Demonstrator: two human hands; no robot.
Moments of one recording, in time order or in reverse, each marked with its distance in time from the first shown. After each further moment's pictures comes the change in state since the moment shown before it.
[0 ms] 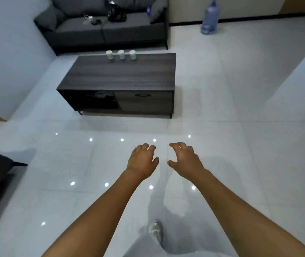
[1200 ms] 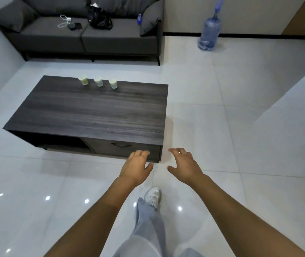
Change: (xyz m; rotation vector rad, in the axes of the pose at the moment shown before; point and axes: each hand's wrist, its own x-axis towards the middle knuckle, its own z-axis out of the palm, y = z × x) left_hand 0.536 -0.017 -0.124 -0.214 -0.044 -0.054; right_hand 0.517 0.078 -0.197 -0.017 -0.071 0.031
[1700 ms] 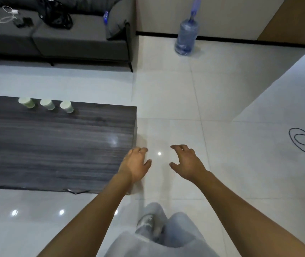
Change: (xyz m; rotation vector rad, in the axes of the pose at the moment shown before) left_hand 0.329 0.154 -0.041 -0.085 -0.103 0.075; right_hand 0.251 0.160 -0.198 -0.066 -0.013 0.115
